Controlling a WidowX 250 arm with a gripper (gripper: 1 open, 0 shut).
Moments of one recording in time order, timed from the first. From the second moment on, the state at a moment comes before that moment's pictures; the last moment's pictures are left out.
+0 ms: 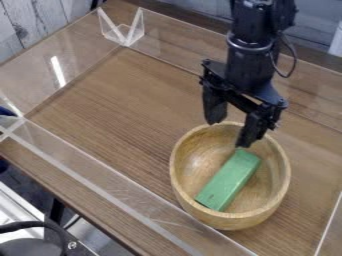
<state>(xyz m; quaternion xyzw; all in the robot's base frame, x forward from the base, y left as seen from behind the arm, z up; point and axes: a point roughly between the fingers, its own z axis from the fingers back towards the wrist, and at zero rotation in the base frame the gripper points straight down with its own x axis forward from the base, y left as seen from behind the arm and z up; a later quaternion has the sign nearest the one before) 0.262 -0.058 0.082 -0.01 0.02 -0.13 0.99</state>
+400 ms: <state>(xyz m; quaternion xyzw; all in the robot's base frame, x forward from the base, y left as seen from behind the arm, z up) 0.256 -0.056 0.066 -0.03 0.03 -0.13 0.99</state>
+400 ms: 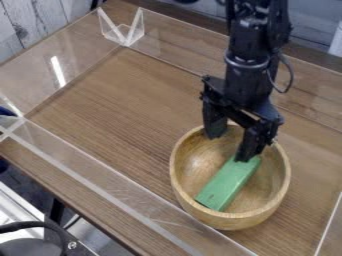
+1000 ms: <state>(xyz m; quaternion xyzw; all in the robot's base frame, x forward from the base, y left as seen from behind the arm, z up) 0.258 -0.069 0.030 -0.04 0.06 -0.15 0.99</state>
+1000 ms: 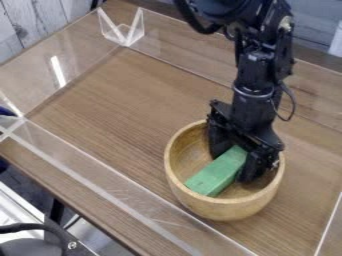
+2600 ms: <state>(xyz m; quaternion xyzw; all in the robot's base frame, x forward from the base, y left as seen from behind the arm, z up) 0.268 -0.069 0.023 -0.07 0.08 -0.14 0.98</state>
